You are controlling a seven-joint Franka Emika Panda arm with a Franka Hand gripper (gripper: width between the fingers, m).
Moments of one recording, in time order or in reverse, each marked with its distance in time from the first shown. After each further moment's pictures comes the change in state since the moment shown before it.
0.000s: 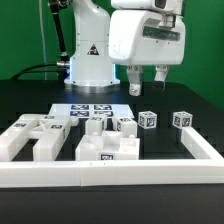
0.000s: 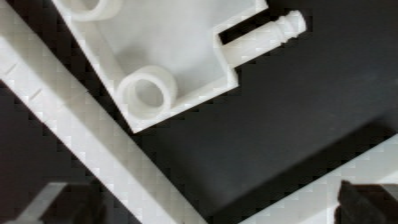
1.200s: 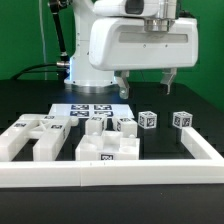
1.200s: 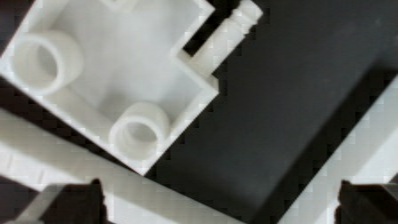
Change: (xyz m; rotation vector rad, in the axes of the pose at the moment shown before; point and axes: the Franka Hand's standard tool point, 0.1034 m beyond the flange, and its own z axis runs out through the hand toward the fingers) arm -0.004 -0.004 0.006 0.066 -0.001 0.496
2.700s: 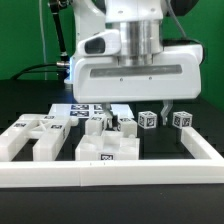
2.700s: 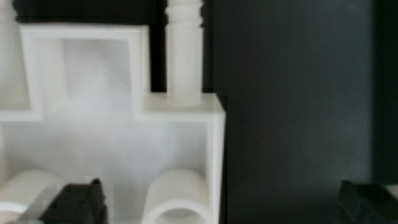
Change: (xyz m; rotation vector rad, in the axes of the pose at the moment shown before) arm 0.000 0.017 0.054 0.097 -0.024 0.538
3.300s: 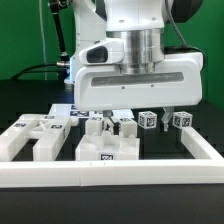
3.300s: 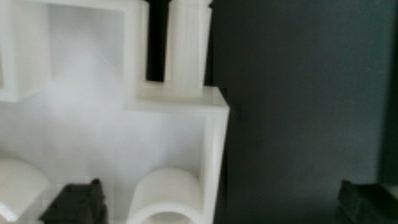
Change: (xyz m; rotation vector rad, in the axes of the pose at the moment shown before) arm 0.003 0.000 0.013 0.000 -0.009 -0.043
